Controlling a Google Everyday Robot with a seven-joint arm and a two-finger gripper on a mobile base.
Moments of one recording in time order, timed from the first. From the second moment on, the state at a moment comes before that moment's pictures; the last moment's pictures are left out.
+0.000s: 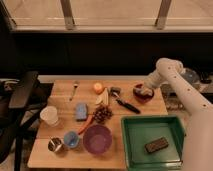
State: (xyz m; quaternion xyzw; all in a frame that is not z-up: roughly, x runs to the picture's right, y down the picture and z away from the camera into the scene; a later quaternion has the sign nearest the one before) arm 0.262 0.023 0.918 -0.26 -0.13 0.12 0.95
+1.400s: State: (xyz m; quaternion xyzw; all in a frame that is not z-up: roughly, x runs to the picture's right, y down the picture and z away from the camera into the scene) arm 0.300 0.020 0.917 -0.29 -0.11 0.16 0.94
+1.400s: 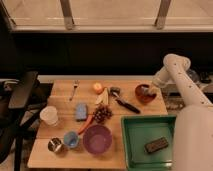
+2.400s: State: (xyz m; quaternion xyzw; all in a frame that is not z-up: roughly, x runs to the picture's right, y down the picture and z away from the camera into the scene) arm 0.268 0.046 0.876 -0.30 -0.19 0.15 0.93
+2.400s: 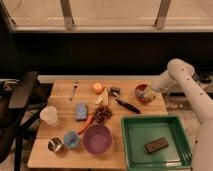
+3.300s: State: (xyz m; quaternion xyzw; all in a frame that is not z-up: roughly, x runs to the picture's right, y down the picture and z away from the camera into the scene) arm 0.283 0.017 0.910 -0.28 -0.13 0.14 0.94
